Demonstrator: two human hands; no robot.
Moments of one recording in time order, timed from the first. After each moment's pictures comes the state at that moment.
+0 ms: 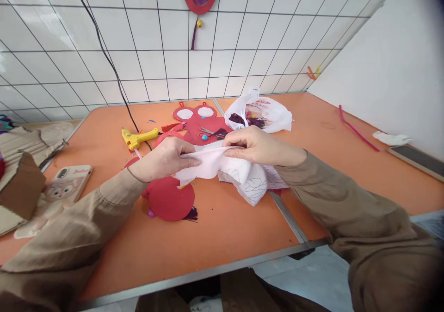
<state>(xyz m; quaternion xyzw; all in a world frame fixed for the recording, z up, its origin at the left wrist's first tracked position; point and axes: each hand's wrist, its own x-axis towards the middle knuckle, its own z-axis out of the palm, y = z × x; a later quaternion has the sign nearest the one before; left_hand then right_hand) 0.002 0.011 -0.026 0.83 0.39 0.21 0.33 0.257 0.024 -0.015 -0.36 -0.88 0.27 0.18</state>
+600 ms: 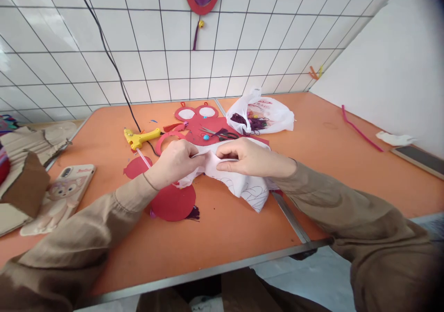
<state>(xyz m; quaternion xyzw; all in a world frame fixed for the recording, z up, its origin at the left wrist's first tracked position) 0.024 -0.001 -0.036 0.80 0.49 0.23 0.25 0.235 0.007 -0.026 -0.35 -0.88 0.28 0.15</state>
